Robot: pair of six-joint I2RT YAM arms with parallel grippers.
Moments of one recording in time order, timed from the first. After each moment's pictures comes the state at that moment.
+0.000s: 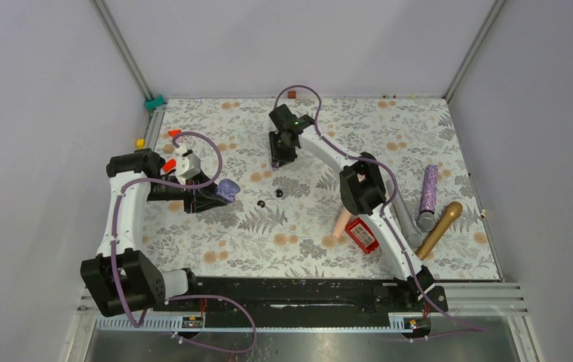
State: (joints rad) left arm 0.21 1.26 1.15 -1.57 1.33 1.58; right arm 0.65 2.63 2.43 -0.88 -0.10 0.48
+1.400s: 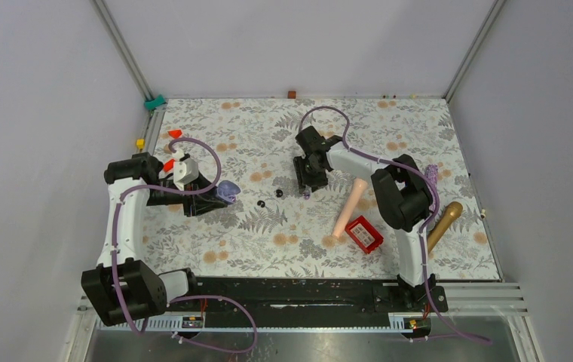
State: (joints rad) left arm 0.22 1.20 1.11 -1.57 1.36 1.60; right arm 0.62 2.09 1.54 -0.67 -0.07 0.40
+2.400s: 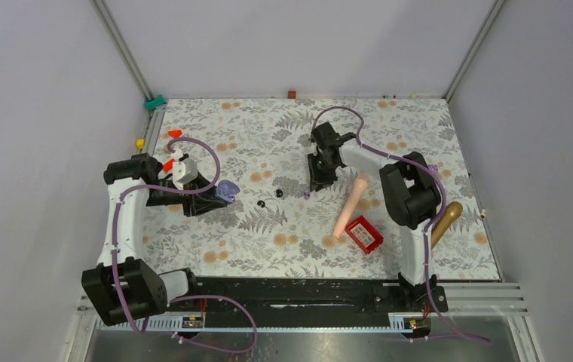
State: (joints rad) left arm 0.23 1.20 1.10 -1.57 1.37 1.61; right arm 0.52 2.07 1.48 -0.66 -0.19 0.38
